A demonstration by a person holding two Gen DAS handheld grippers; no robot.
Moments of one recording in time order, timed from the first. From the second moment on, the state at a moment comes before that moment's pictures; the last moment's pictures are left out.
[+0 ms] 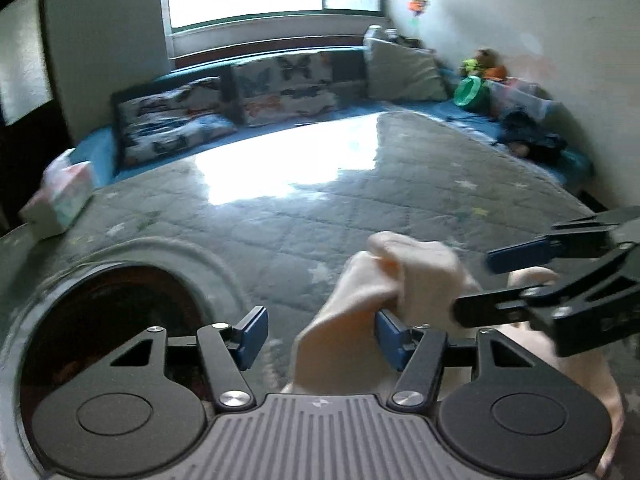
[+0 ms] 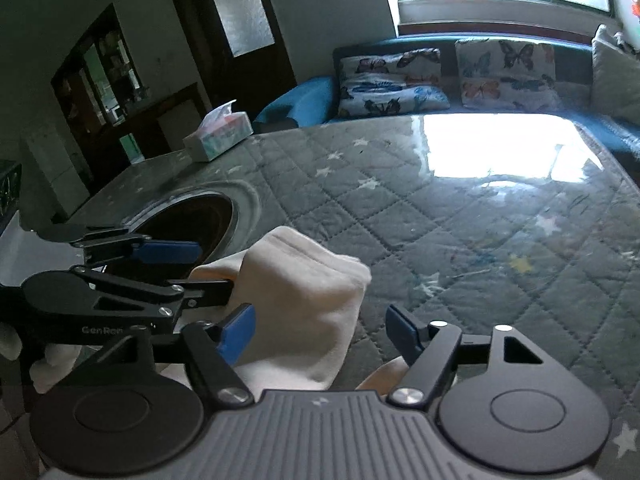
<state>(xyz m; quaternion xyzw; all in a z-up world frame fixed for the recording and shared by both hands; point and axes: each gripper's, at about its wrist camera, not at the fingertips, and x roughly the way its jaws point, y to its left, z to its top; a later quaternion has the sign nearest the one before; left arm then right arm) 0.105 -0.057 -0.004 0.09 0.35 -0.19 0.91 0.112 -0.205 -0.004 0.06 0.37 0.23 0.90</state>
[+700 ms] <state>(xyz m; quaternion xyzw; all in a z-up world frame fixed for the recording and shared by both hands) 0.092 -0.045 0.007 0.05 0.32 -0.21 0.92 0.099 -0.210 0.013 0.08 0.33 0.23 0.91</state>
